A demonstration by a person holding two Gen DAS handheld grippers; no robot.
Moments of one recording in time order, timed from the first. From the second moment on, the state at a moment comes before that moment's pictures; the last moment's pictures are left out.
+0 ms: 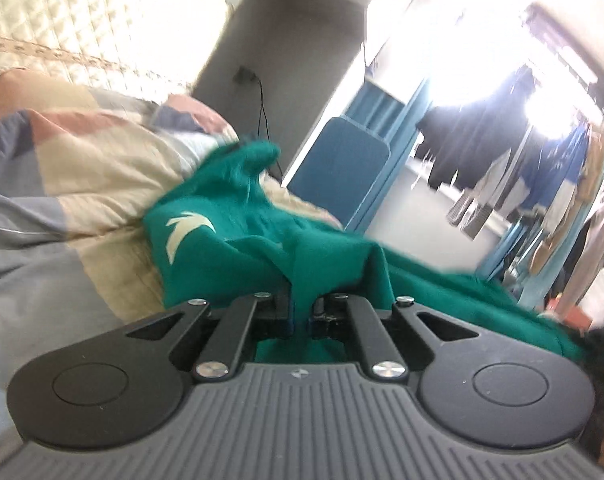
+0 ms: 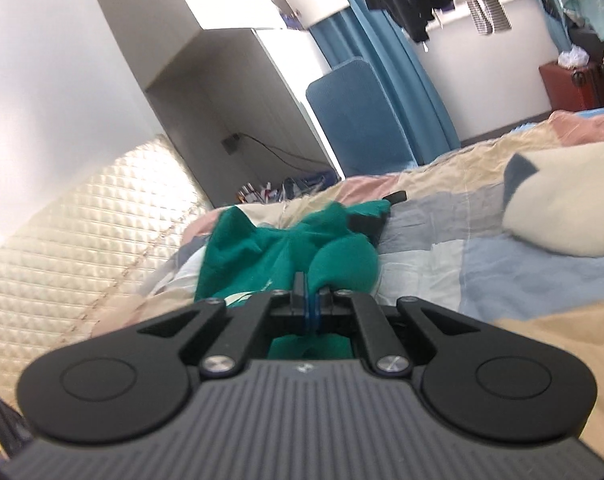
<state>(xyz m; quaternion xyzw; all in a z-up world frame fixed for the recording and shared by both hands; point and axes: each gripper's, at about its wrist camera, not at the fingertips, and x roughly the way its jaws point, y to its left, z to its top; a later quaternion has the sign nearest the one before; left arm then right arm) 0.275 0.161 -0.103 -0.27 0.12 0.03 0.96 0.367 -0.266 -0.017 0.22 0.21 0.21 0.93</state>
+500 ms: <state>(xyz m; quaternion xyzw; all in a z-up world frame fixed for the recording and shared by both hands) 0.159 0.145 -0.099 -0.27 0.21 0.12 0.93 0.226 -0.309 -0.065 0.21 0.30 0.22 0.90</state>
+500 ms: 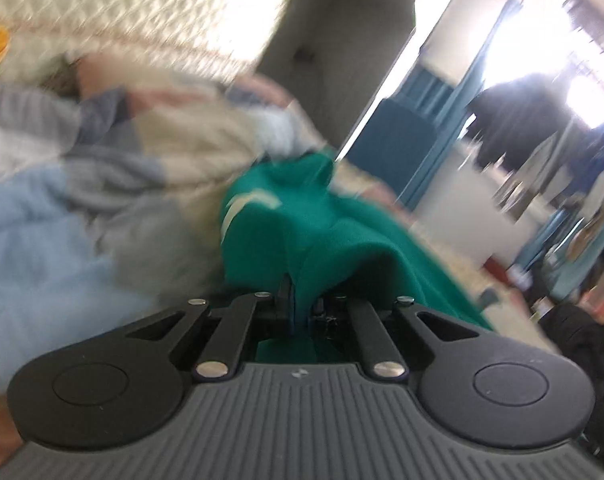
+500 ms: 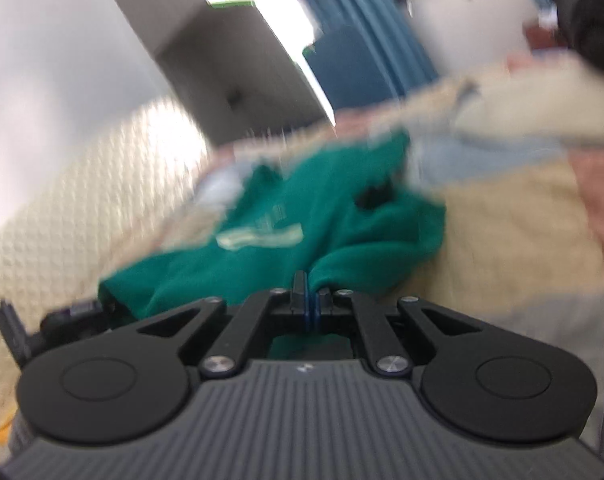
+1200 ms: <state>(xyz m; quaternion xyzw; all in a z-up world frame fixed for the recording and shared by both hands) 0.164 0.150 -0.140 -0.30 0.33 0.15 0.88 0.218 -0.296 -0.071 0.15 0.30 0.24 0.91</state>
